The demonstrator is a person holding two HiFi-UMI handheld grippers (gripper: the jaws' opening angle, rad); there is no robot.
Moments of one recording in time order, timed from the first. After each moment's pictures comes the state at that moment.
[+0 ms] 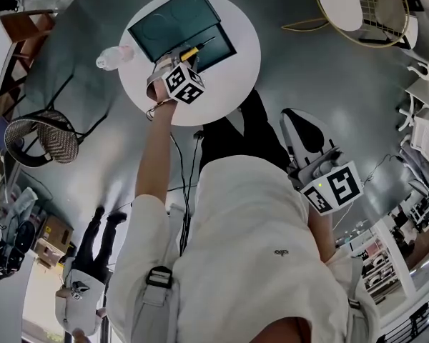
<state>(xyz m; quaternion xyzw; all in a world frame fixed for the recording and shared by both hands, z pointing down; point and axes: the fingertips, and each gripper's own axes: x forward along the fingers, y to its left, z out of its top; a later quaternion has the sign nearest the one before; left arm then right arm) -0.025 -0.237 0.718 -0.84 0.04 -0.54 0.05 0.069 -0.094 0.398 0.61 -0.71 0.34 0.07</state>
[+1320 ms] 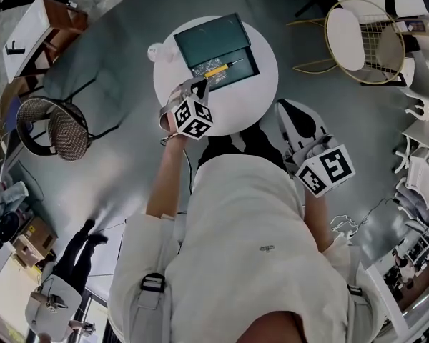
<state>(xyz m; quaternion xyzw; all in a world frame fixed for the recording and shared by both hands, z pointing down) -0.103 -0.215 0.598 -0.88 0.15 -0.45 0.02 0.005 -0.126 0.358 0.58 -0.77 0.25 0.06</state>
